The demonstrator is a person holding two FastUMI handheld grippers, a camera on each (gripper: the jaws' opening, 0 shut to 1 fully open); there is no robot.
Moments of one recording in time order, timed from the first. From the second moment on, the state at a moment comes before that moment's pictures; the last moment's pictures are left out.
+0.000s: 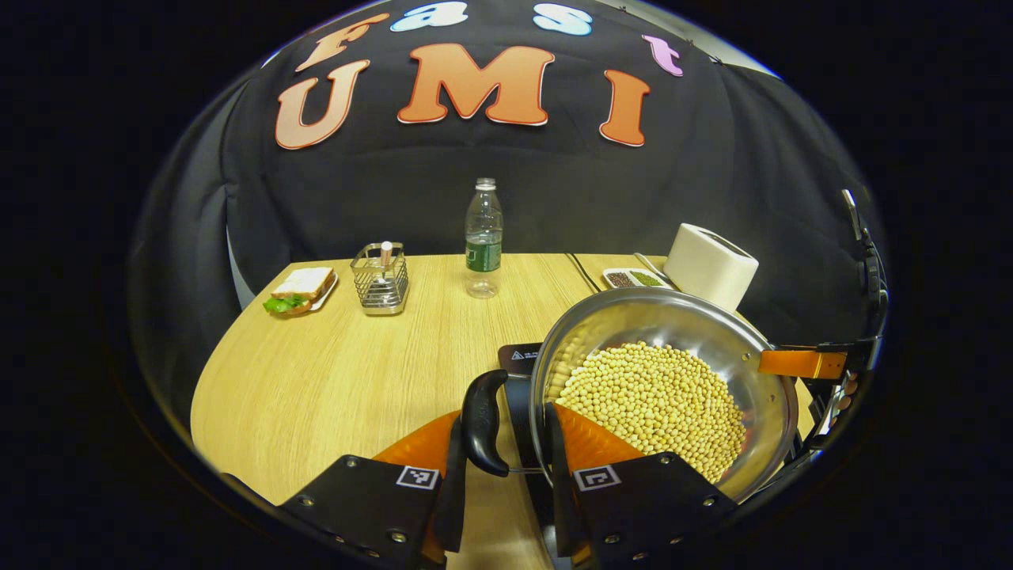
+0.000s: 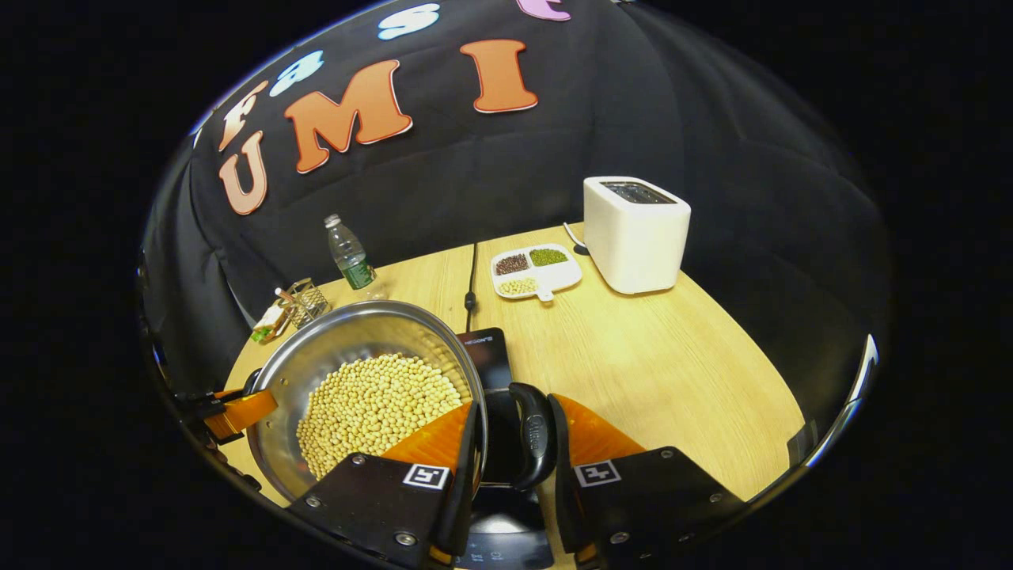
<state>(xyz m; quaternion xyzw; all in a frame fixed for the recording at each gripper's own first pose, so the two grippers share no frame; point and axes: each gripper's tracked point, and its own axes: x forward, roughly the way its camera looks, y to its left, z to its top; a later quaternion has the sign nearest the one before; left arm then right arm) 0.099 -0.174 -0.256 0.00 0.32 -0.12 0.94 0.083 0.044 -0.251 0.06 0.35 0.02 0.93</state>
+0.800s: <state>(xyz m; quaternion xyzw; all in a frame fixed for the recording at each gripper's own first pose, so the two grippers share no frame) 0.069 -0.135 -0.032 0.01 0.08 -0.04 1.00 0.060 0.016 -0.085 0.03 0.15 0.03 0.99</state>
